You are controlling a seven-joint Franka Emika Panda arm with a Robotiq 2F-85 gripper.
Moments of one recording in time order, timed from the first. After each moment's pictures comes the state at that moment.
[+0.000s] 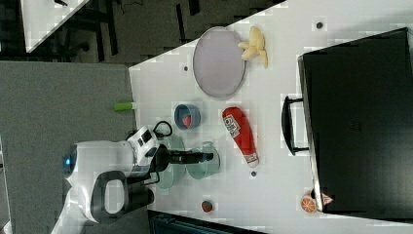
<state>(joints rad) -0.14 -0.18 0.14 -2.43 0.03 0.57 -0.75</state>
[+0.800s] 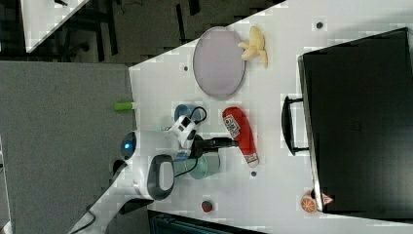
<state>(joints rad) -0.13 0.16 0.15 -2.47 0.03 0.94 -0.93</state>
